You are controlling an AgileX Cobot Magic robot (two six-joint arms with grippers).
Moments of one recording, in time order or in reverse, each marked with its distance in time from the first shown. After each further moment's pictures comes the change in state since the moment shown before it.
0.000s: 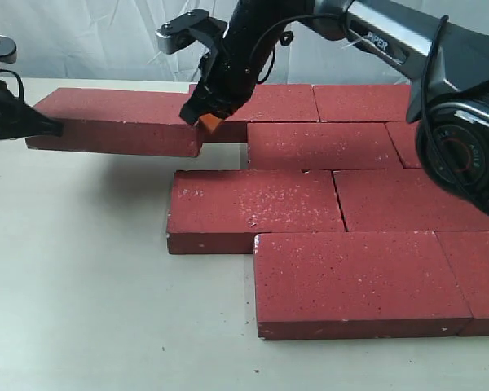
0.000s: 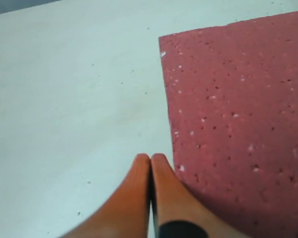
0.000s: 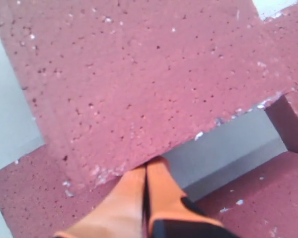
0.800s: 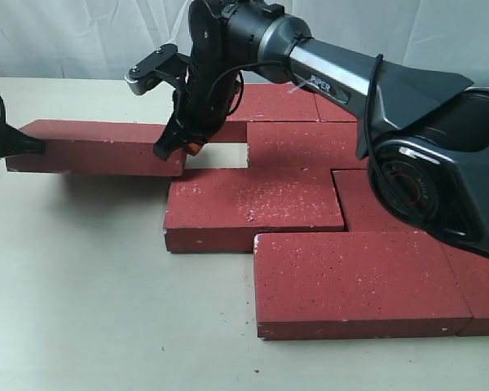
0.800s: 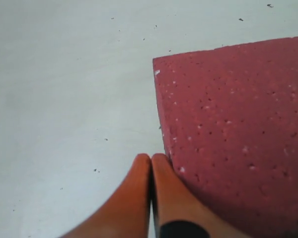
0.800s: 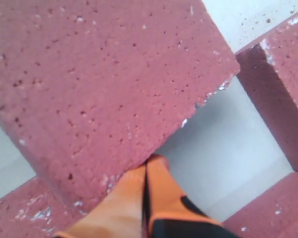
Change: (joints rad) left arm 0.075 0.000 0.058 -0.008 0.010 0.006; right arm 0.105 0.081 0.000 -0.215 -0.137 0.177
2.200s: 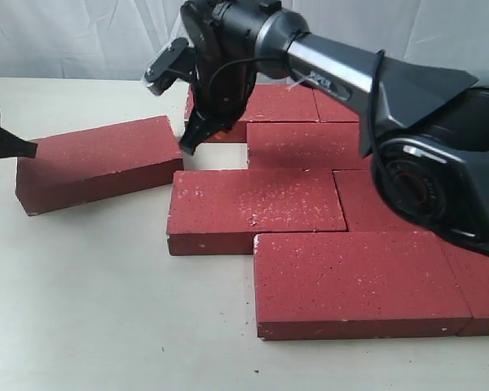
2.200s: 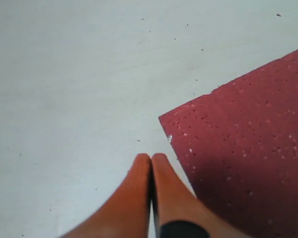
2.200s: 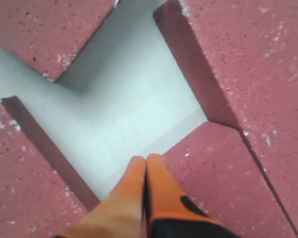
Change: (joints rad) left arm 0.012 0.012 0.008 0.042 -0.106 0.000; right arm -0.005 -0.032 0.000 -0.275 0.070 0.066
